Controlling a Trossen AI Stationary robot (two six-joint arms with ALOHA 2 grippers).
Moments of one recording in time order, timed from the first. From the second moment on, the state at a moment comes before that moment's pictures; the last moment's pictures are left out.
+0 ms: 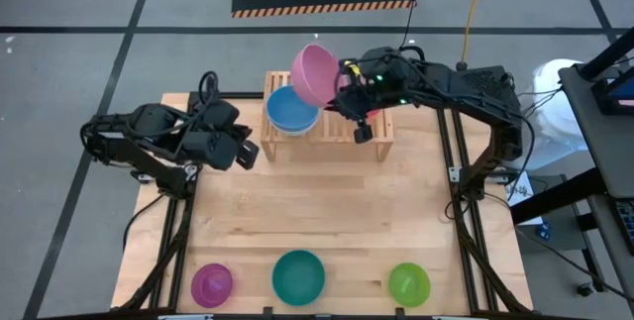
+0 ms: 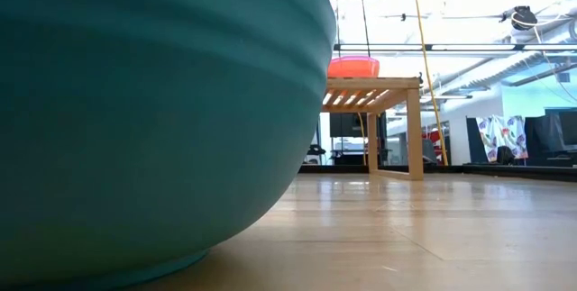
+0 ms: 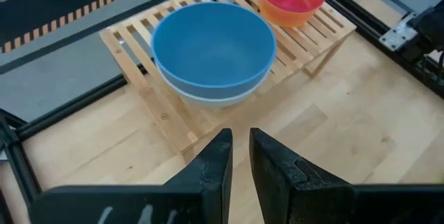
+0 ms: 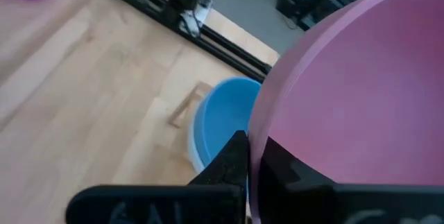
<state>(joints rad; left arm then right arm) -0.24 1.42 1.92 -1.57 -0.69 -1.02 -0.21 1.66 2.05 -0.96 -0.06 -0.68</state>
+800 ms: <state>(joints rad) -0.24 1.42 1.92 -1.57 -0.67 -0.99 -0.32 1.83 2.05 -0.95 -0.24 -0.56</state>
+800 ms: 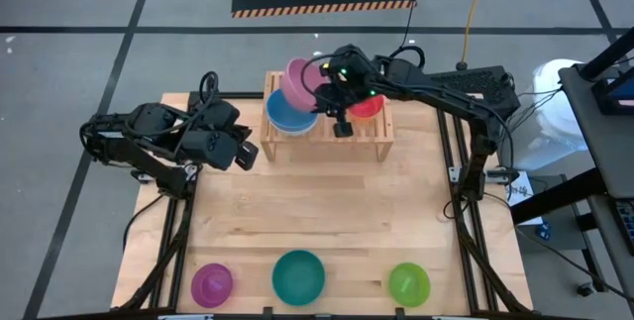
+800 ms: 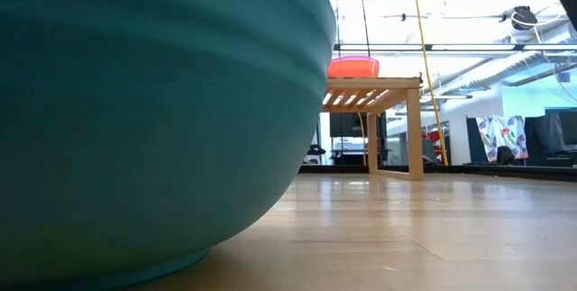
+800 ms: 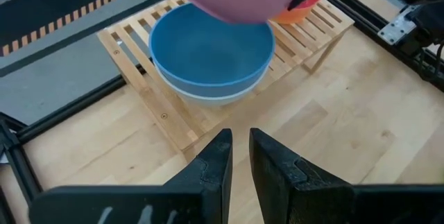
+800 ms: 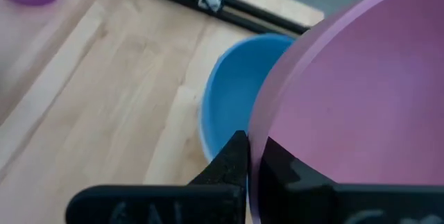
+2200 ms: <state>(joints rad) -0.24 1.42 1.92 -1.57 -0.67 -0.98 -0.31 1.83 1.86 -0.82 -0.24 -0.69</state>
